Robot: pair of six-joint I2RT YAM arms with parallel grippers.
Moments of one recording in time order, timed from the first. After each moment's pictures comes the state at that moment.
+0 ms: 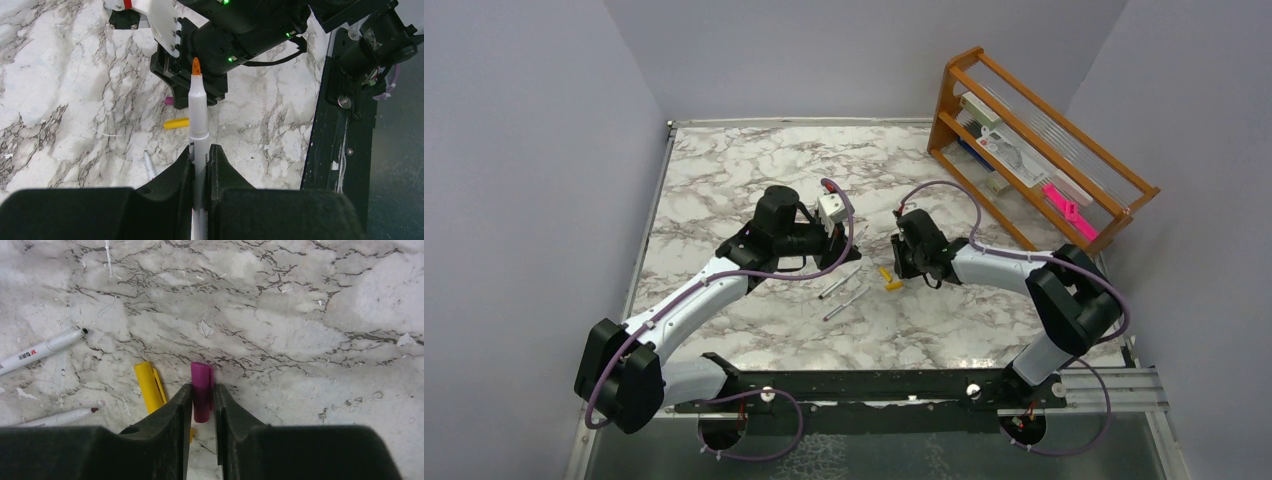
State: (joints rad) left arm -0.57 1.20 0.83 -0.08 0.69 0.05; right arm 0.68 1.62 0.81 -0.10 0.11 0.33
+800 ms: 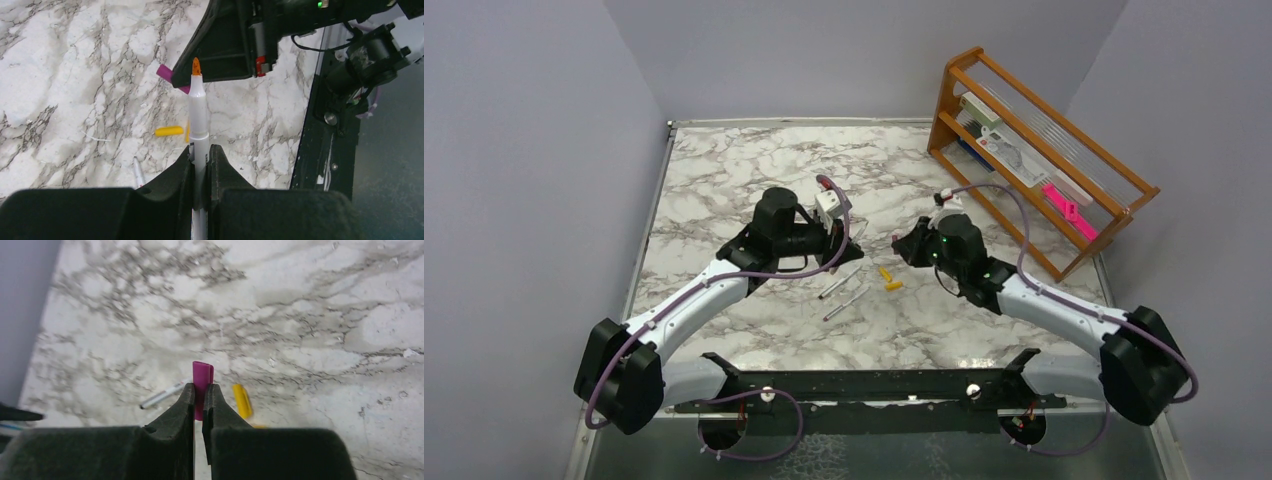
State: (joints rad) left arm -0.57 1.20 0.81 -0.03 0.69 -0.04; right arm 0.68 1.27 0.65 0.10 0.10 0.57
